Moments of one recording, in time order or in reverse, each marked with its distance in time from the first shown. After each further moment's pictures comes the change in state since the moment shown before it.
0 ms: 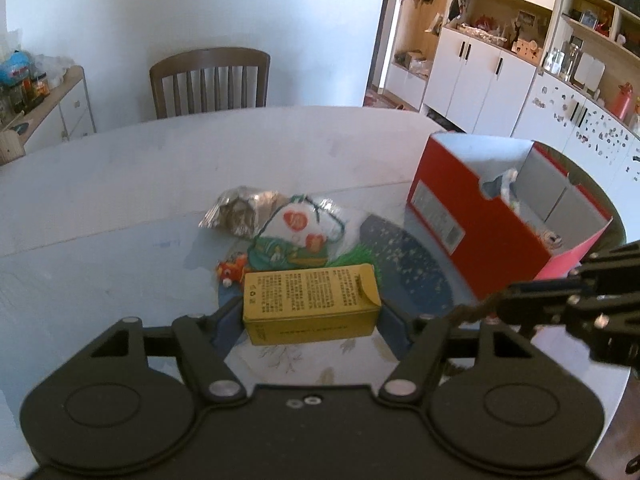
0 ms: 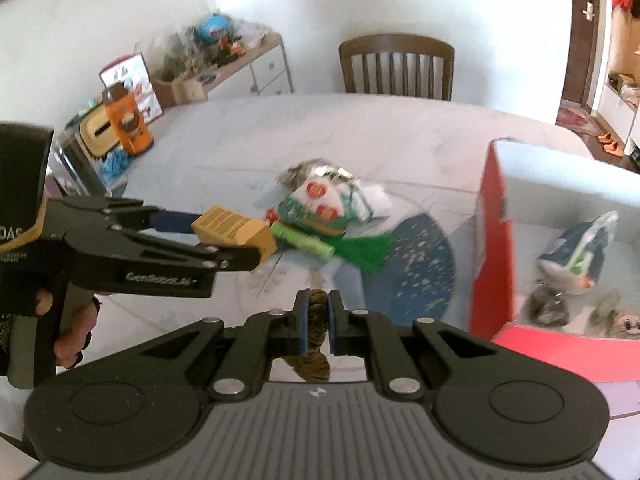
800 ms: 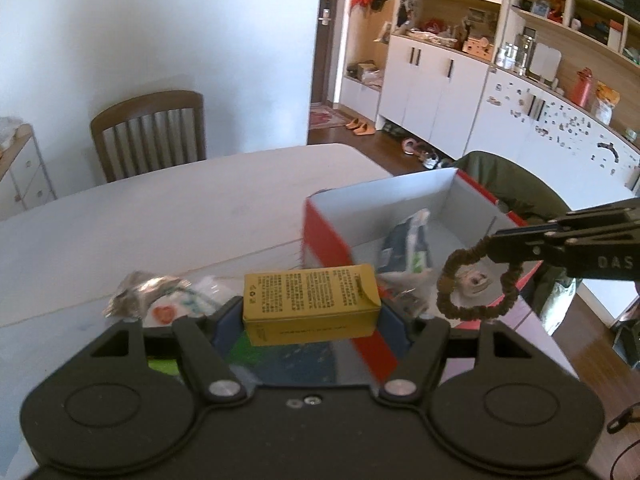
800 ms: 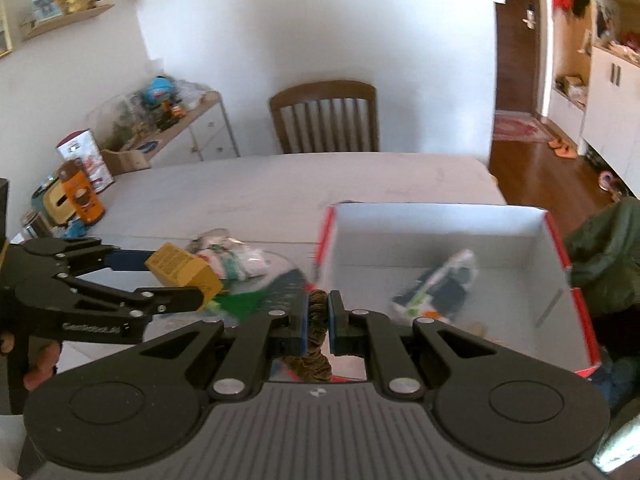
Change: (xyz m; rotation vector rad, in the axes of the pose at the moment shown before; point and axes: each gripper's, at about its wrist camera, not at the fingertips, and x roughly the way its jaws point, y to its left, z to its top) left arm 0.000 -0.121 0.062 0.109 -0.049 -0.075; right arm -0.082 -0.136 0.019 0.101 -0.101 -0.095
